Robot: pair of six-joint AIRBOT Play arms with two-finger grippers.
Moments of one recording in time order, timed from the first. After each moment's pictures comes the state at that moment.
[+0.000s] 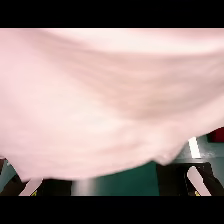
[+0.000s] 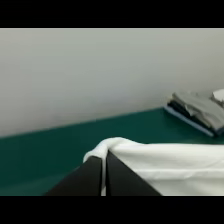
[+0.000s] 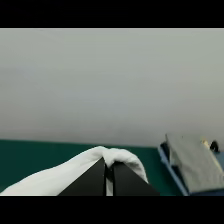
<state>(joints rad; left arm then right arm) 0.22 -0.87 1.92 0.86 -1.24 -1.37 -0.59 -0.86 2.00 -0.96 1.27 1.36</state>
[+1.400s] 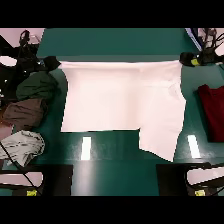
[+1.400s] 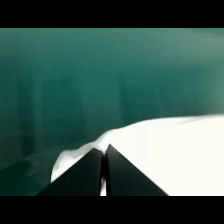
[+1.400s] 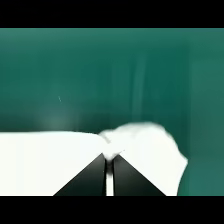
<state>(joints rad) 0.13 -1.52 1.35 0.78 -0.75 -1.06 -0.16 -1.62 1.61 -1.32 0.95 1.46</state>
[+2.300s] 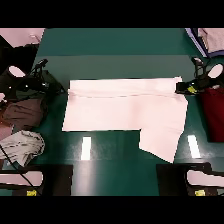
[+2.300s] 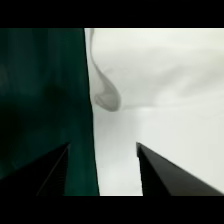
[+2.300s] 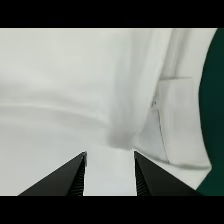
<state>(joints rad) 0.15 -1.52 1.23 1.02 -1.08 -1.19 -0.17 -1.42 1.22 -1.38 1.10 1.47</state>
